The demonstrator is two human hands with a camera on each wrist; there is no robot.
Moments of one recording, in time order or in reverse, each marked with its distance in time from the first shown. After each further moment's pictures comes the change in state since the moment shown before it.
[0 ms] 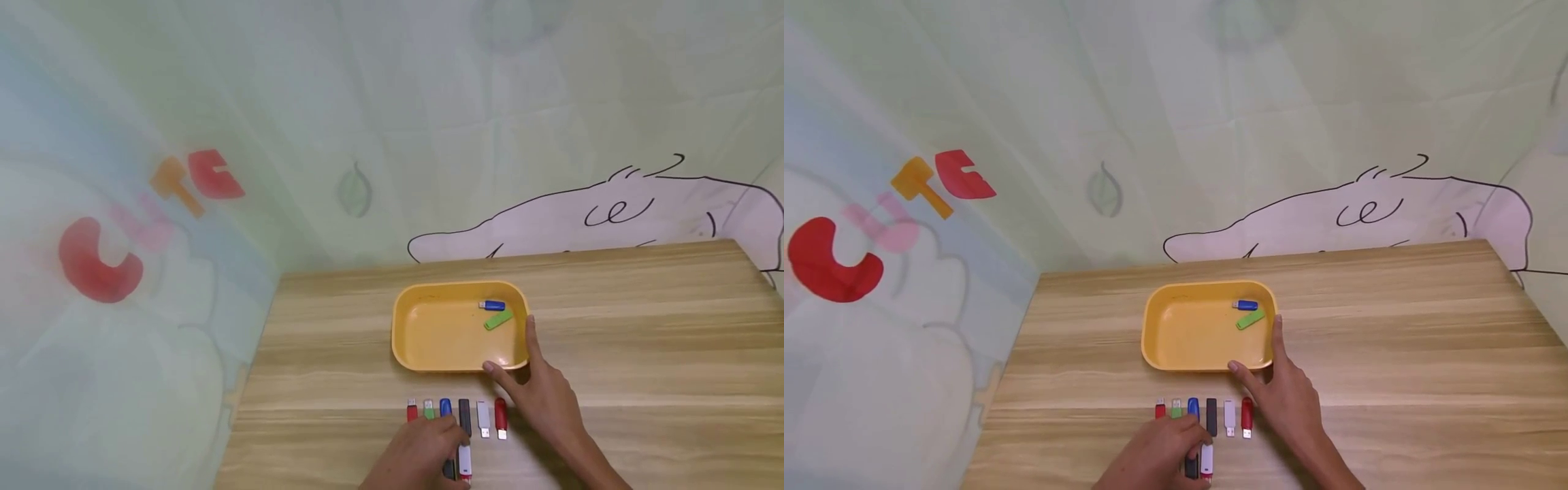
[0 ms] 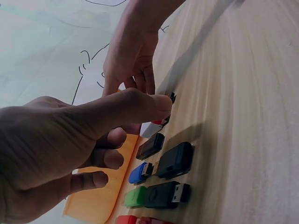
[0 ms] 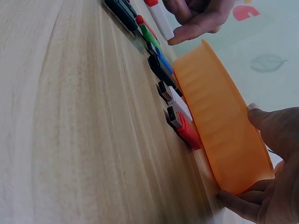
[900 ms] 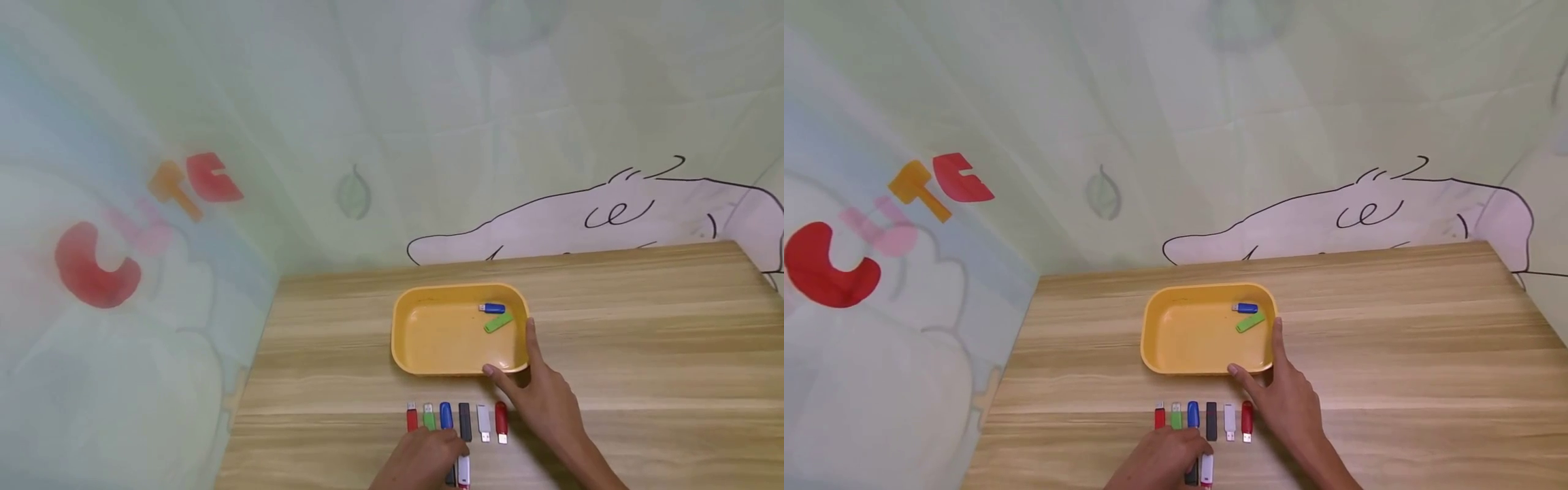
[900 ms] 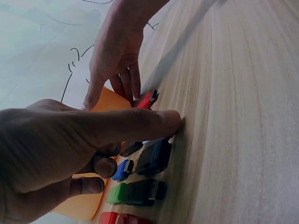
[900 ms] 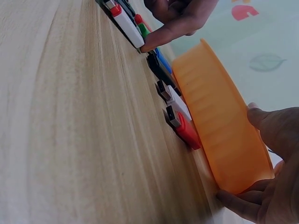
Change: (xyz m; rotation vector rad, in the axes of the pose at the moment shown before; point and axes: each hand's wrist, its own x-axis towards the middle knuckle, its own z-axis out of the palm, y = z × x) left_hand 0.007 -0.003 0.013 0.019 -0.063 -0.021; right_hand 0.001 0.000 0.001 0.006 -0.009 0.018
